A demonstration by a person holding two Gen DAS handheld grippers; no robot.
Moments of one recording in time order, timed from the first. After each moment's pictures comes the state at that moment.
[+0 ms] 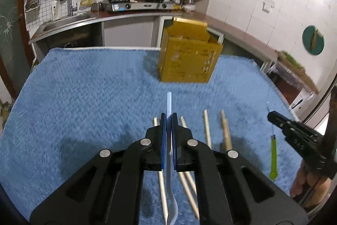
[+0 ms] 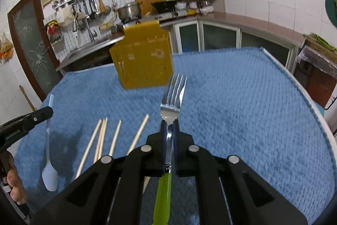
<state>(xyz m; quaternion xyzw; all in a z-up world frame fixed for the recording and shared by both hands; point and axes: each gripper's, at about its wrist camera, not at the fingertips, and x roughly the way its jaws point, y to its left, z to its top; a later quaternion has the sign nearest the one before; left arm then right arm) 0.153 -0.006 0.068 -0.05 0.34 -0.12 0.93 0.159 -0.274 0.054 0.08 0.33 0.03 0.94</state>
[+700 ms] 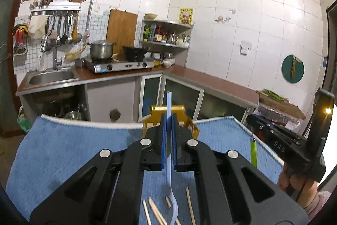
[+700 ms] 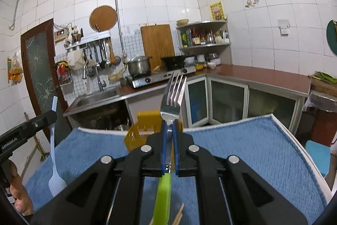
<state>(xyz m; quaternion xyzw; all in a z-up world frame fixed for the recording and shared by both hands) 0.202 -0.020 0.177 -0.05 0.16 -0.17 0.97 0.215 -0.269 0.170 0.08 0.16 0.05 0.98</state>
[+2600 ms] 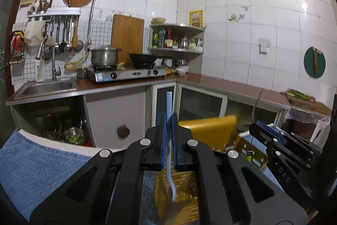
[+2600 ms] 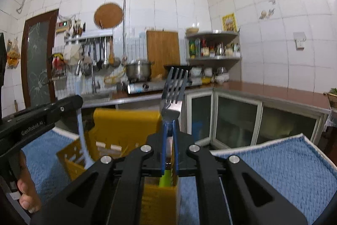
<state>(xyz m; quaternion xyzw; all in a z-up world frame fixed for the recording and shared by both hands) 0.380 -0.063 0.078 -0.02 0.13 -0.13 0.98 0.382 -0.249 0.063 0.03 0.11 0.07 0.99</state>
